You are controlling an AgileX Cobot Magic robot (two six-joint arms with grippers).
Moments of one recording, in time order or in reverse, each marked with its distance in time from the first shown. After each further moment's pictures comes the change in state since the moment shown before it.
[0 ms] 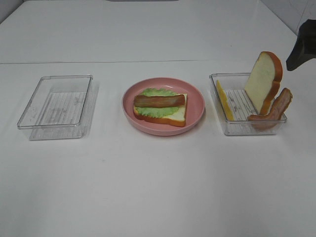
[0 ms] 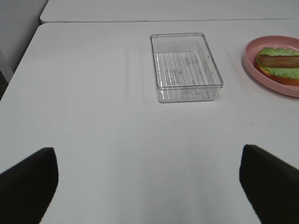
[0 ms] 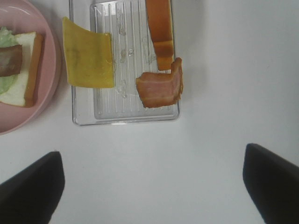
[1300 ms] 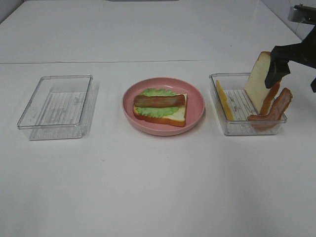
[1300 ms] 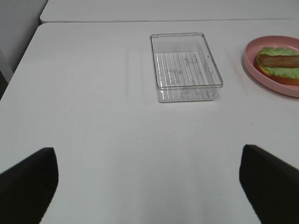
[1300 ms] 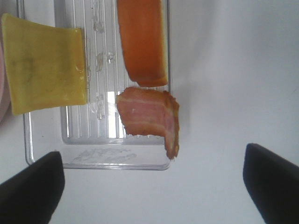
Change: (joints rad) left arm 0.000 0.000 0.000 0.000 0.001 0.000; right arm 0.000 0.350 -0.170 -0.012 -0.018 -0.056
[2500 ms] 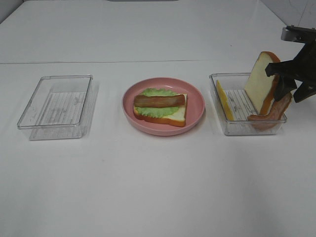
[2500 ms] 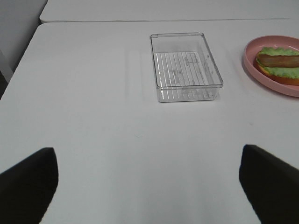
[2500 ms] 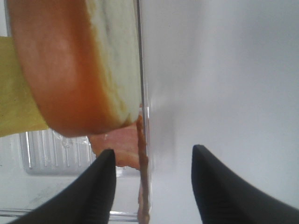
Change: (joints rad) left arm 0.000 0.000 0.000 -0.001 0.000 0.000; right arm -0.026 0.130 -0.024 -0.003 -0.077 -0.027
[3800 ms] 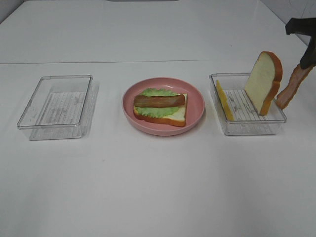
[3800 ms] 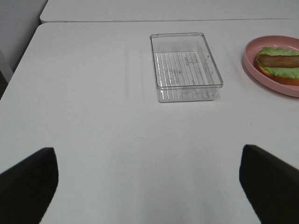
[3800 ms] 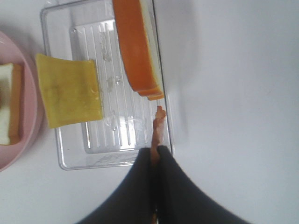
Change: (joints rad) left arm 0.000 0.000 0.000 0.000 0.000 0.000; right arm 0.000 -0.274 0.000 0.023 0.125 0.109
